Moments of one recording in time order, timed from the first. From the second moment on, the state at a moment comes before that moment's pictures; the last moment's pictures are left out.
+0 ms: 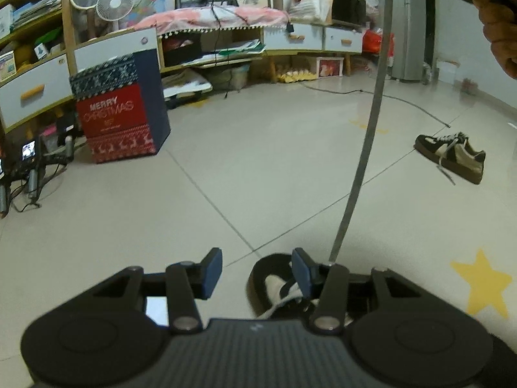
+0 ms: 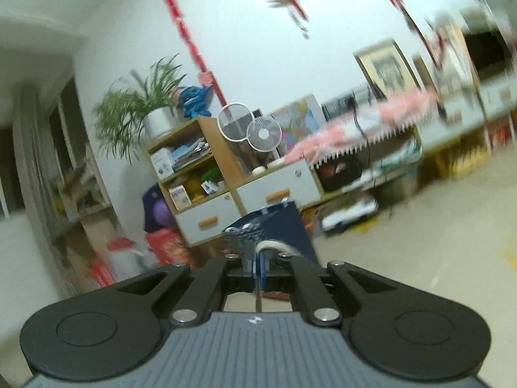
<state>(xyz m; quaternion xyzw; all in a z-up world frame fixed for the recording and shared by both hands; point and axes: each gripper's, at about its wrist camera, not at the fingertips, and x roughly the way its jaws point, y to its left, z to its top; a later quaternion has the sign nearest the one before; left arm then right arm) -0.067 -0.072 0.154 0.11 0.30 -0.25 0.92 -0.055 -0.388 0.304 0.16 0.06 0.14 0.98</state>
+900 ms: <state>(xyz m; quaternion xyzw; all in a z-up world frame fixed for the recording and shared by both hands) -0.091 -0.105 0.199 0.28 0.16 -0.28 0.91 -0.053 -0.224 0.205 -0.48 0.12 0.18 0.85</state>
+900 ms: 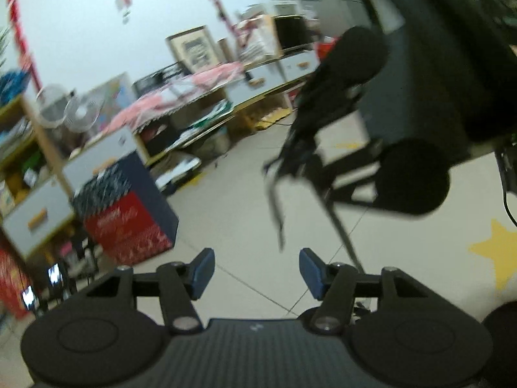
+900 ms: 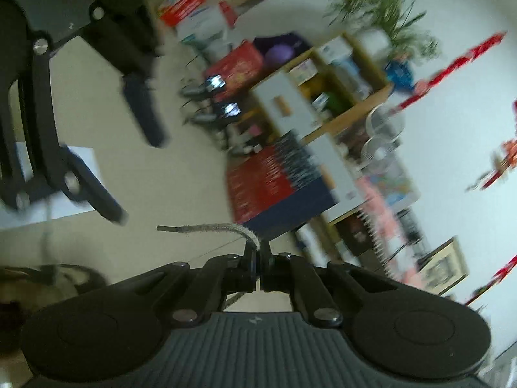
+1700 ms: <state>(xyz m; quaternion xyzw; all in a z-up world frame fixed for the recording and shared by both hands) -0.056 -0.100 0.164 0.18 0.28 -0.27 0.91 -0.062 -0.201 0.192 -0.33 0.25 0.25 0.88</state>
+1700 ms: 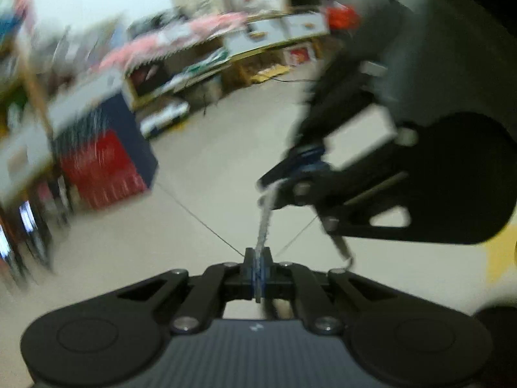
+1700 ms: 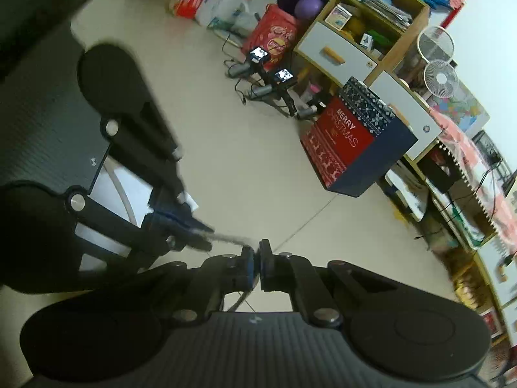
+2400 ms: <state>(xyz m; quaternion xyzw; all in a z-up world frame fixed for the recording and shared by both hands) -0.044 -0.014 0.046 -0.43 0.38 -0.15 0.80 -0.082 -0.195 0.097 -0.16 0.41 0.31 0.84</state>
